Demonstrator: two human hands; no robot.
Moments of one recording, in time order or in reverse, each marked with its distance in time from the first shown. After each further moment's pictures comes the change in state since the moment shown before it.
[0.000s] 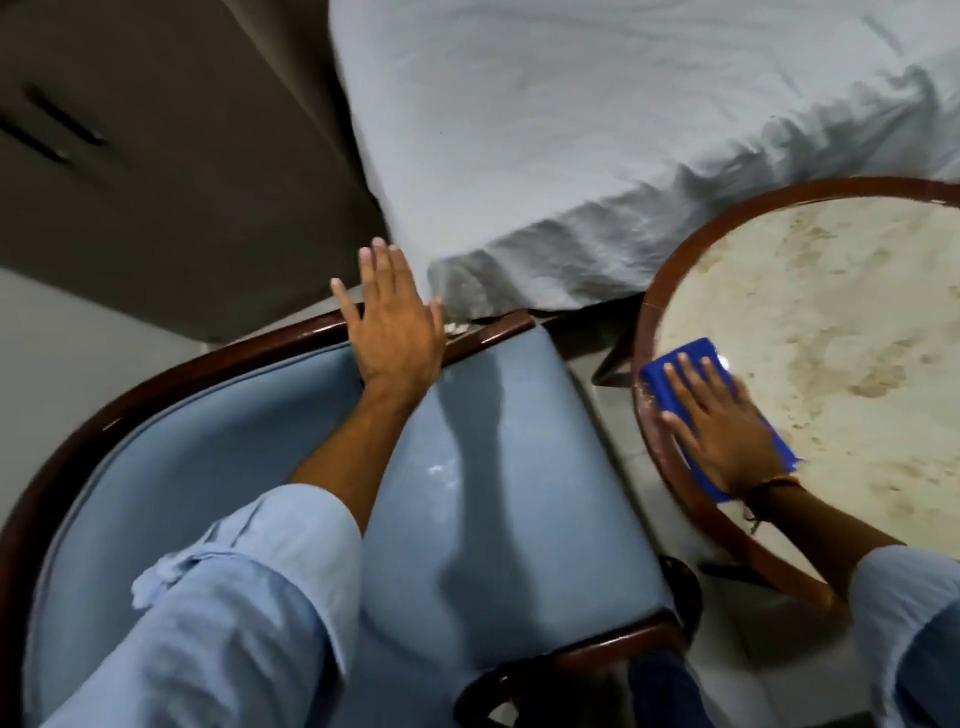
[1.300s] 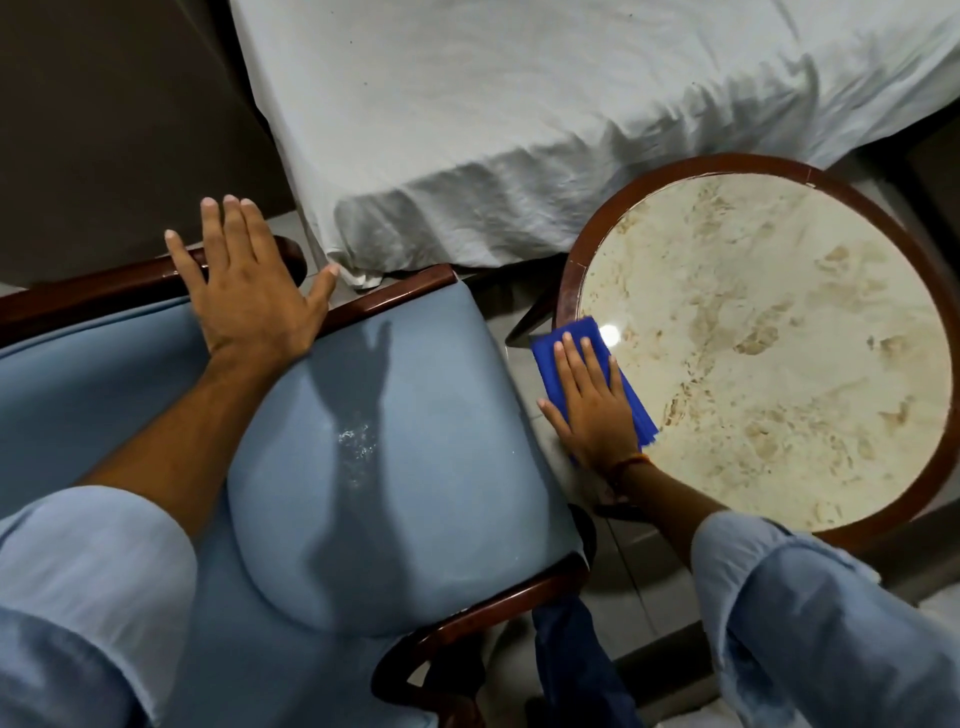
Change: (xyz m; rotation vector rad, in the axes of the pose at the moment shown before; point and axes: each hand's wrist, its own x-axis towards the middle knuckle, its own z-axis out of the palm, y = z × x) left_hand -0.004 -0.048 0.034 0.005 0.092 0.063; right_hand -0.013 -0.059 0.029 -0.034 0.023 0.051
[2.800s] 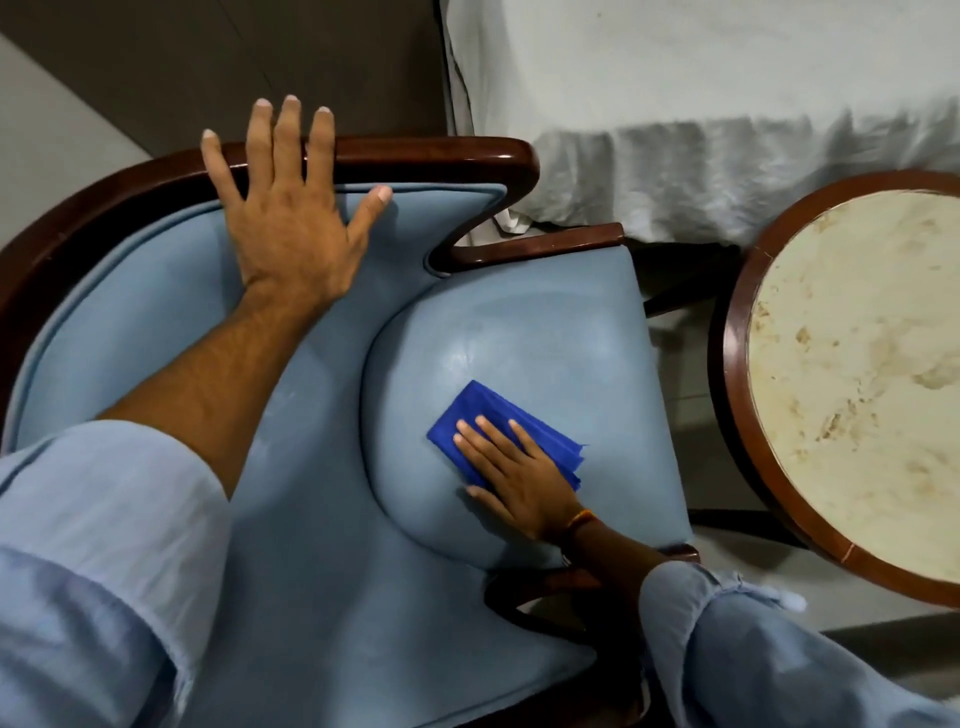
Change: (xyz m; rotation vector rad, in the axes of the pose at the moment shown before) left_hand -0.050 -0.174 0.003 -0.038 0.070 -0.097; right_hand -0.077 -0.249 0.081 0.101 -0.120 -0.719
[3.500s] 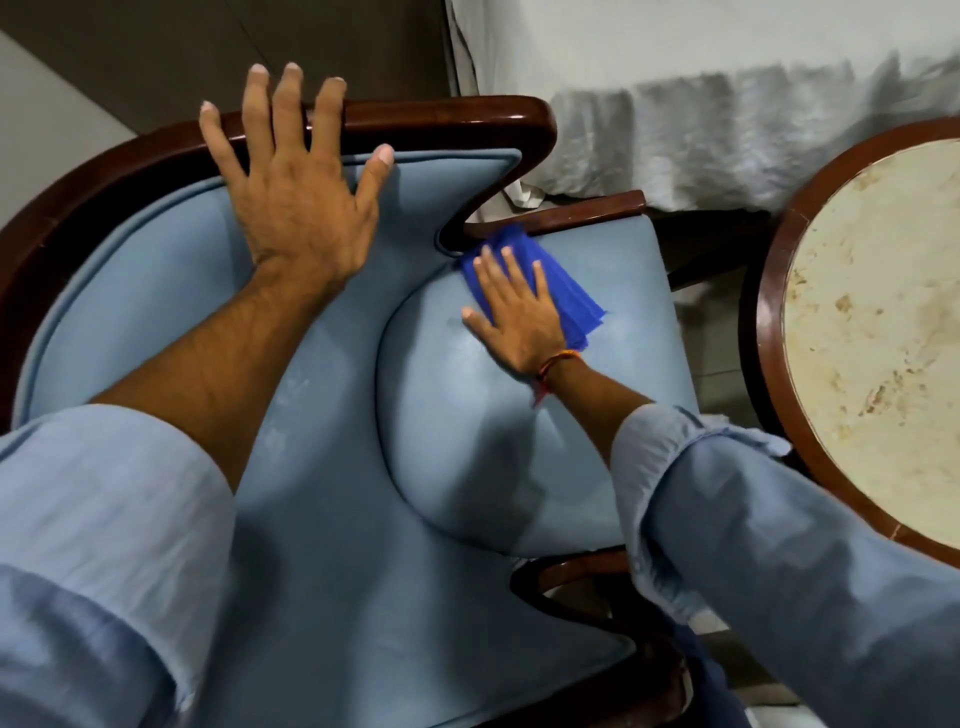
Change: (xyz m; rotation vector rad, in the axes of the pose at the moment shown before) left_hand 0.000 0.003 -0.004 -0.030 -0.041 -0.028; right_hand 0.155 0.054 -0.073 0.004 0.088 0.387
